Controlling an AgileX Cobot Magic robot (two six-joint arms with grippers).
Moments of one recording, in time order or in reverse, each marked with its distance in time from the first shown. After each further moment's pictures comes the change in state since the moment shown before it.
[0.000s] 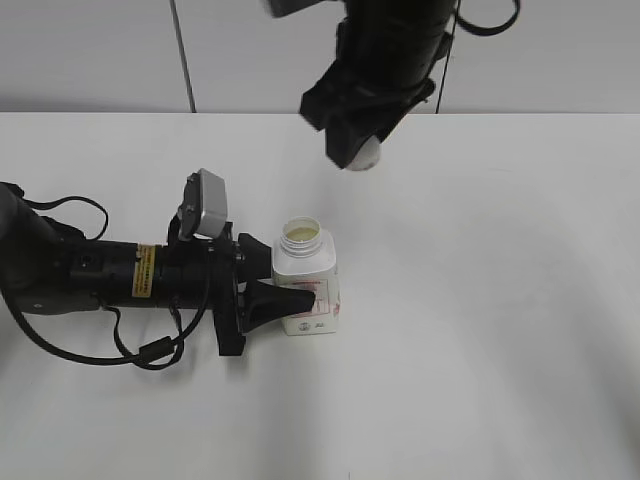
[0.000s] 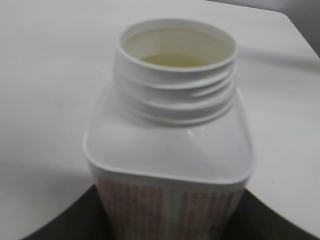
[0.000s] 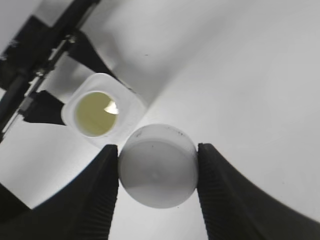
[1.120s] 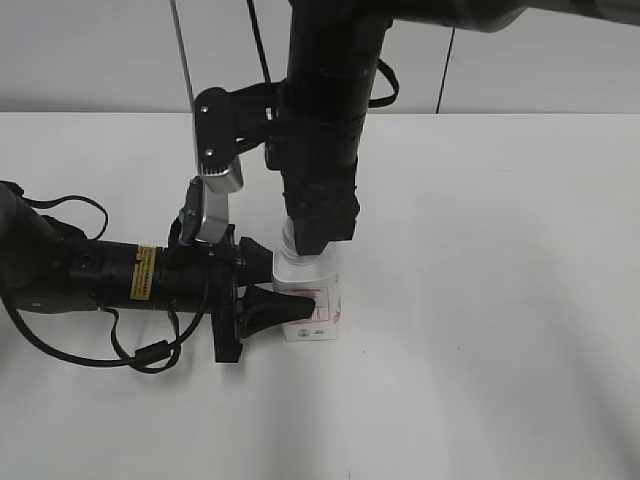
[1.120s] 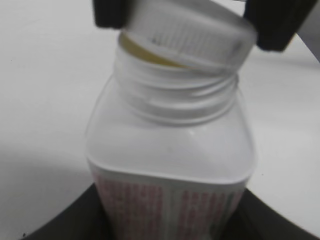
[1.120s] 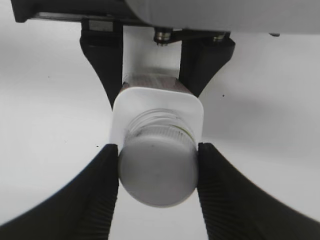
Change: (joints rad) left arm 0.000 -0.001 0.000 0.038 0.010 0.002; right arm 0.092 0.144 0.000 0.033 -0.001 -0.908
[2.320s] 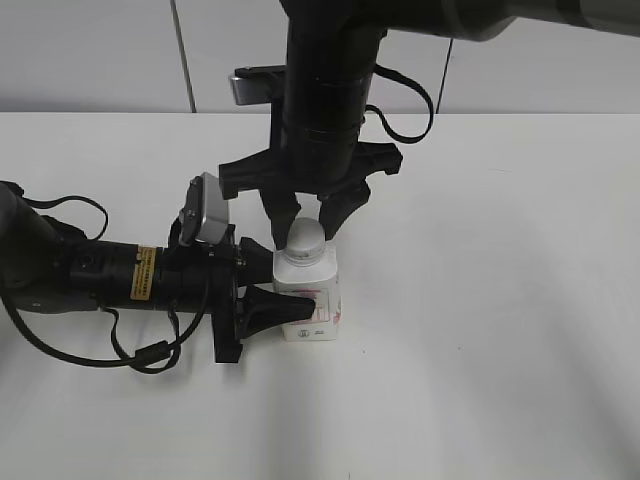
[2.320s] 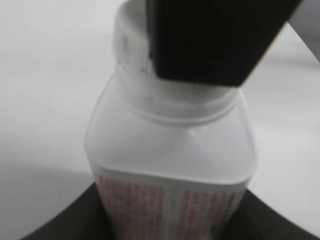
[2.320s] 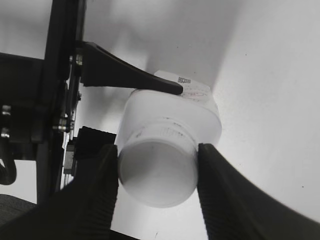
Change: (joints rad) left arm 0.000 0.000 0.000 0.001 0.000 0.002; right arm 0.000 0.016 0.000 -0.002 -0.001 1.454
